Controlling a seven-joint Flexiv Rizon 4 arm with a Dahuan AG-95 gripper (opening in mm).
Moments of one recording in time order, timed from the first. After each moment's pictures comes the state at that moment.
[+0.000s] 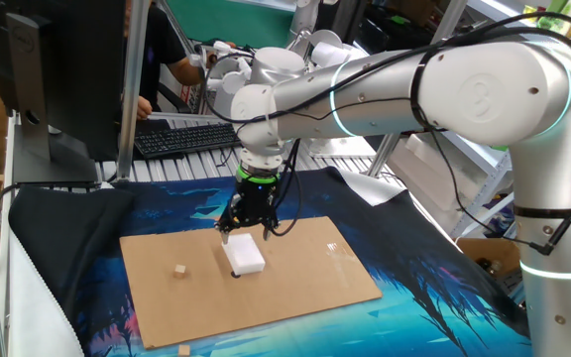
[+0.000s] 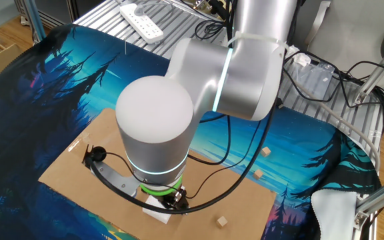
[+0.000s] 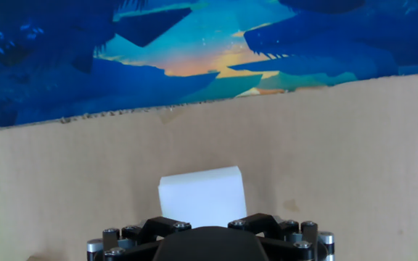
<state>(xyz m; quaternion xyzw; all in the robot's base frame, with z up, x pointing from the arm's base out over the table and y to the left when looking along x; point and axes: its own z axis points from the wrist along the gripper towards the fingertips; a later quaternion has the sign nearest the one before) 0.653 0.079 0.032 -0.03 -1.00 0.01 0.06</state>
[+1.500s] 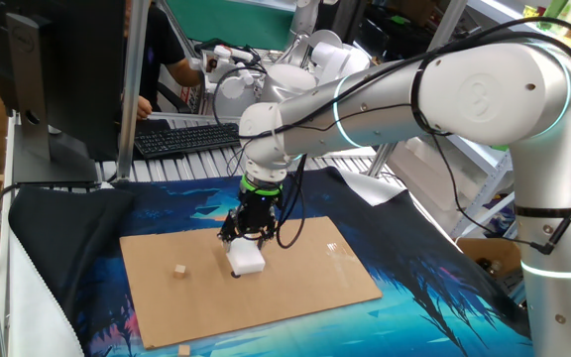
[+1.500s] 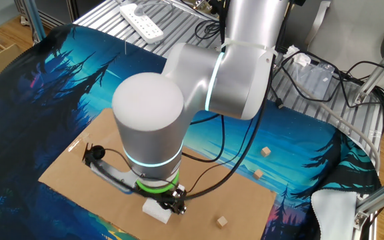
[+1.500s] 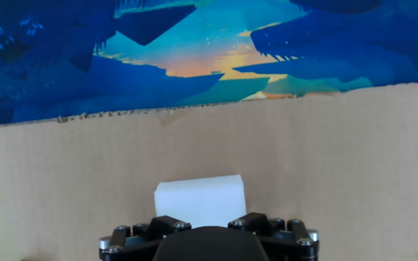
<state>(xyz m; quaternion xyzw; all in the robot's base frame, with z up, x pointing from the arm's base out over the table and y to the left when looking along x) 0.654 0.077 0.015 0.00 -1.00 -0.01 0.03</state>
